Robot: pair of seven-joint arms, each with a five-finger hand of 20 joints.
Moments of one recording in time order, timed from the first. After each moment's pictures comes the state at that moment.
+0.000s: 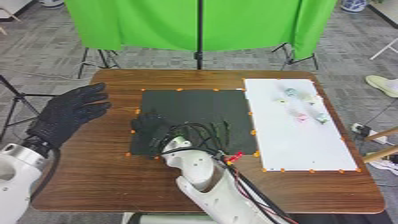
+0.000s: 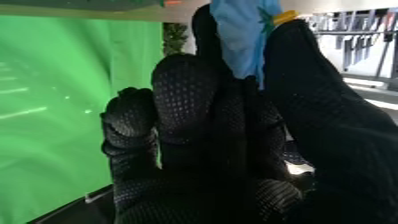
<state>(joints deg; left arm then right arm) 119.4 -53.2 -111.3 -121.4 38.3 -9.1 -10.3 -71.1 -87.7 39.4 -77.8 -165.4 5.9 2.7</state>
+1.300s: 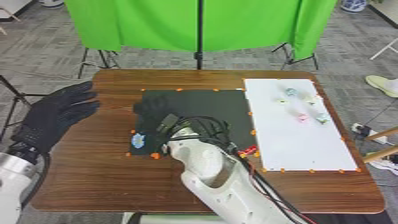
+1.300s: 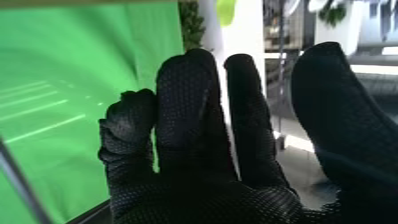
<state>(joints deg) 125.8 -55.7 -116.1 -124.7 38.4 -8.3 -4.9 -69.8 -82.4 39.4 -89.0 -152.6 1.7 10.3</state>
